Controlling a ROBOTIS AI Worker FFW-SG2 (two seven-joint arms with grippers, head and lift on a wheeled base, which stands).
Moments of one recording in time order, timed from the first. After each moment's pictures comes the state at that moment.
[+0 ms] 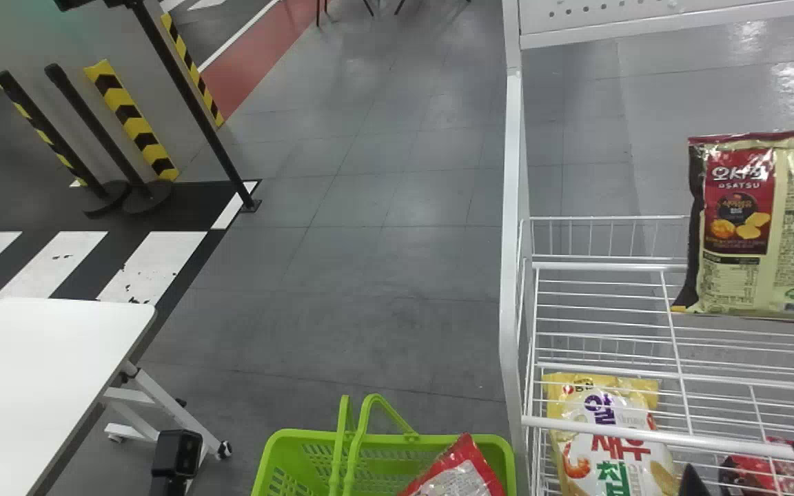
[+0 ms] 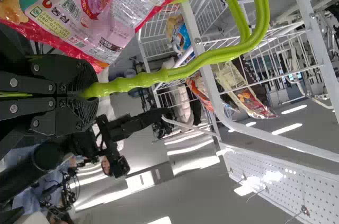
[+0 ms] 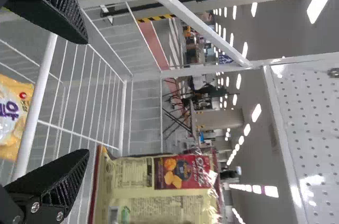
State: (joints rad) left arm 0.48 0.48 0.40 -1.64 0.57 1.07 -1.57; right arm 0.76 0.00 0.09 -1.95 0.01 -0.36 0.33
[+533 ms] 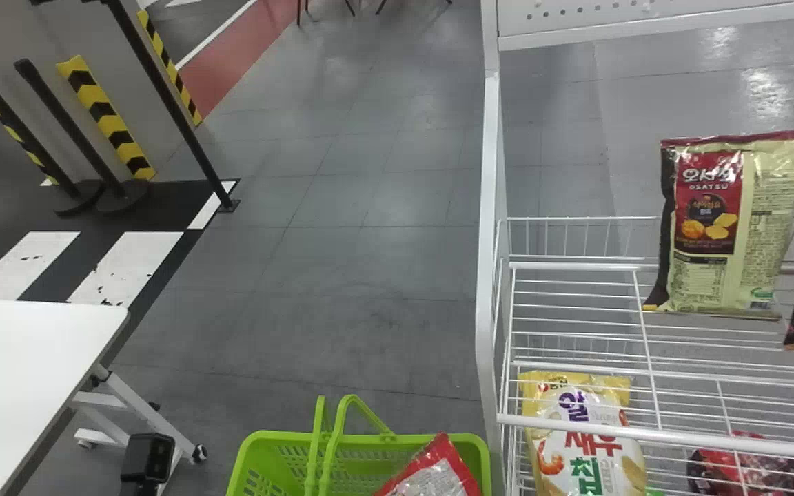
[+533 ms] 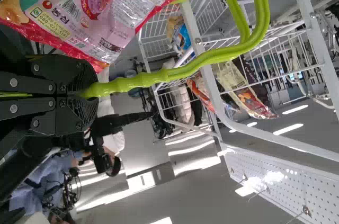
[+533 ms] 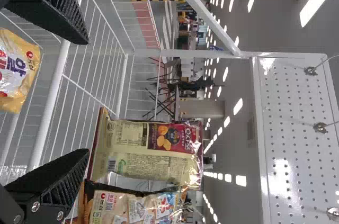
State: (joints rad) left arm 0.48 0.48 0.40 -1.65 0.57 1.07 -1.57; right arm 0.80 0.00 -0.02 -1.83 0.02 -0.55 0.38
